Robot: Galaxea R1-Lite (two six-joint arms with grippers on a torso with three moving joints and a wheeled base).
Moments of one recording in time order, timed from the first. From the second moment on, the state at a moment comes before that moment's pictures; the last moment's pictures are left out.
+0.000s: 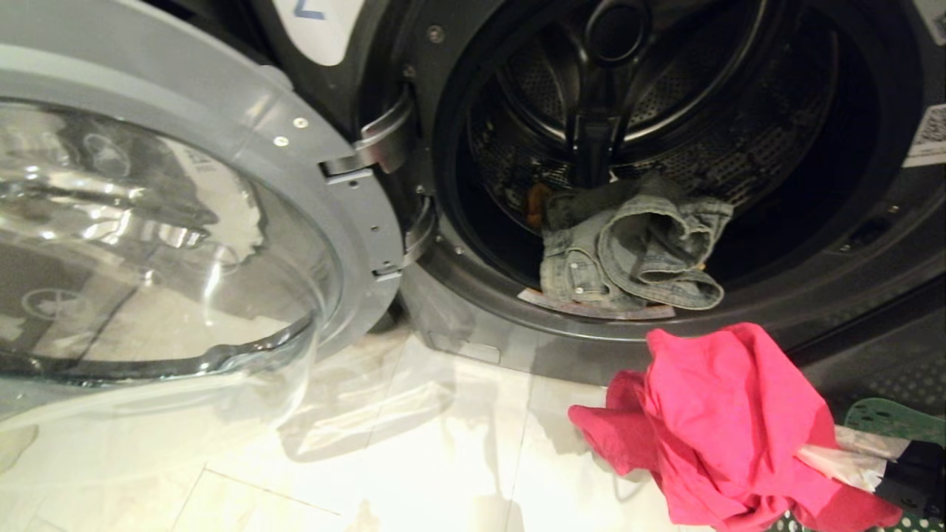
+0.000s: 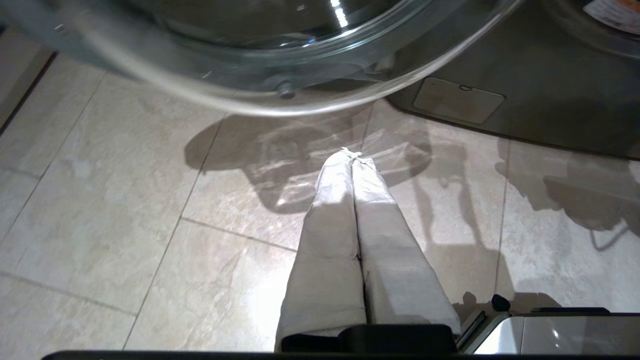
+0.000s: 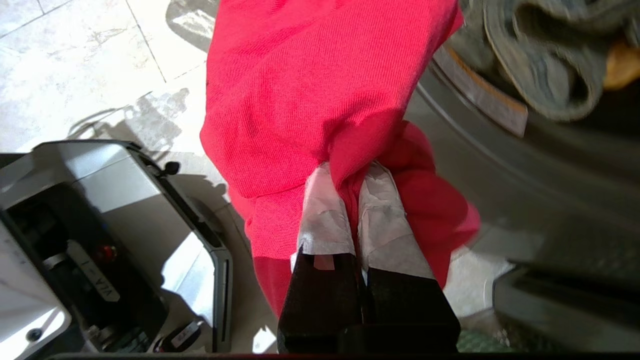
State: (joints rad) left arm 0.00 0.00 0.00 -0.02 0.00 0.00; right arm 0.48 0.90 -0.52 -0.09 0.15 -0.38
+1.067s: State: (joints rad) left arm 0.00 0.00 0.00 -0.02 0.00 0.00; right arm 0.38 1.27 -0.59 -0.49 -0.13 -0.24
